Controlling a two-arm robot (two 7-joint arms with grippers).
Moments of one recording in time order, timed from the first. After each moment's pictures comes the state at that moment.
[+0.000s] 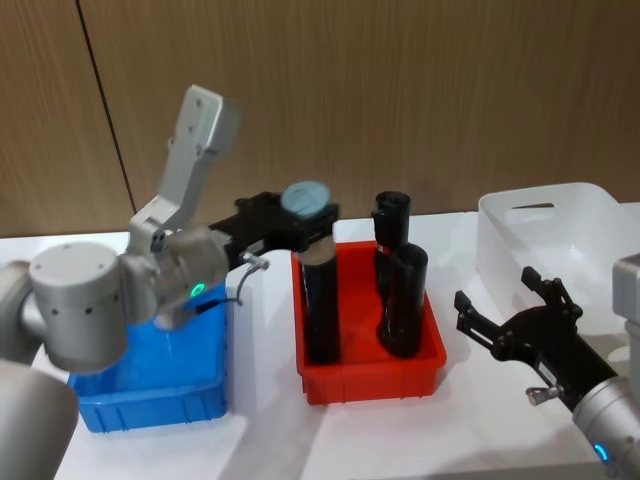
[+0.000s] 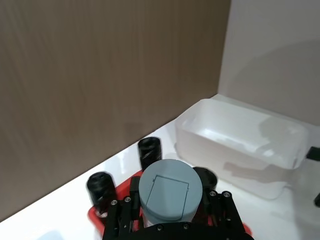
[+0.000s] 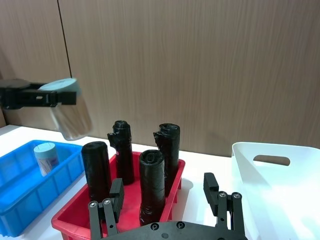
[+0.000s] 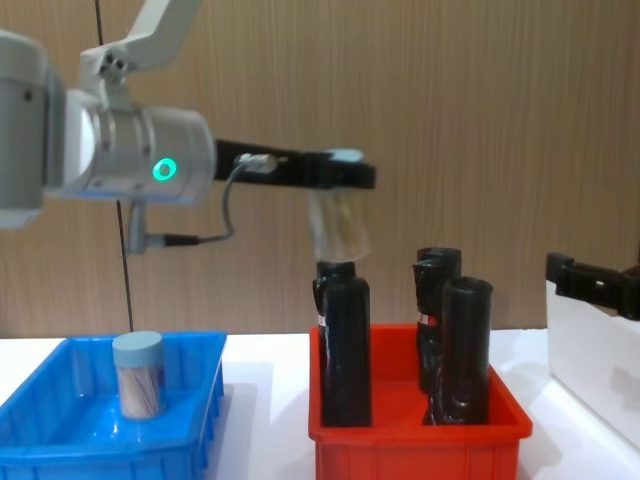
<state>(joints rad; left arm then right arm) -0.59 0.23 0.33 -1.39 -0.33 0.44 -0.46 -0.01 0.34 -0.23 -1.77 0.29 0.03 0.07</state>
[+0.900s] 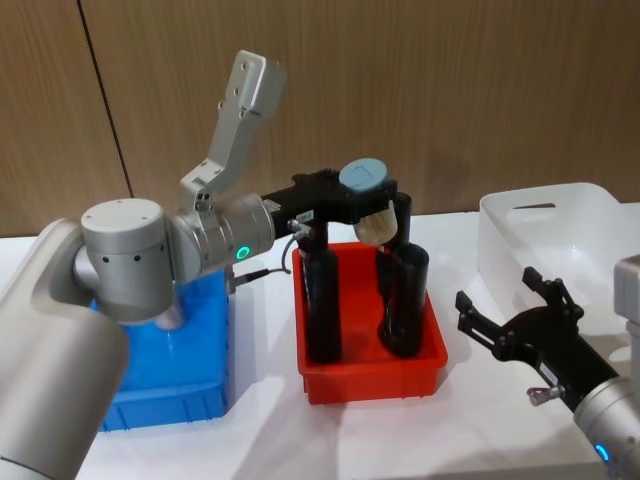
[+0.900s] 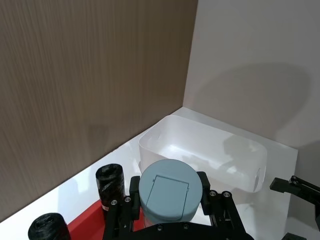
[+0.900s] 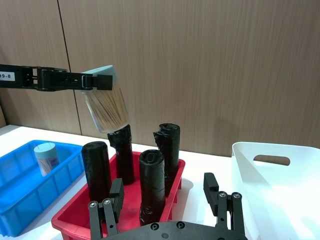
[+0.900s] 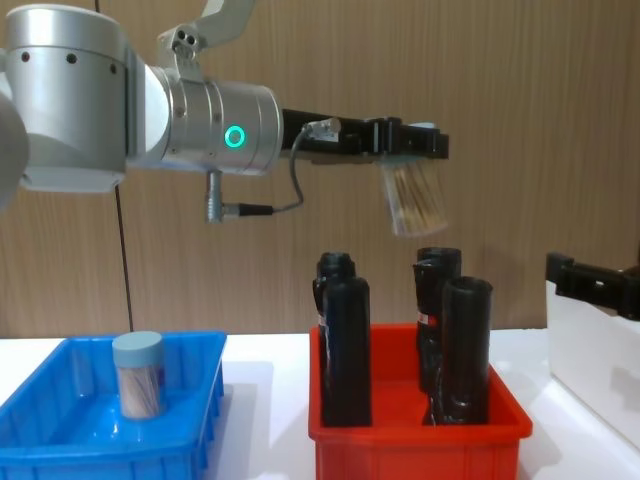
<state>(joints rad) -0.74 0.14 0.36 -1.19 -0.38 0.43 -0.60 -0.01 0.34 -0.23 -1.77 0.29 0.03 0.07</state>
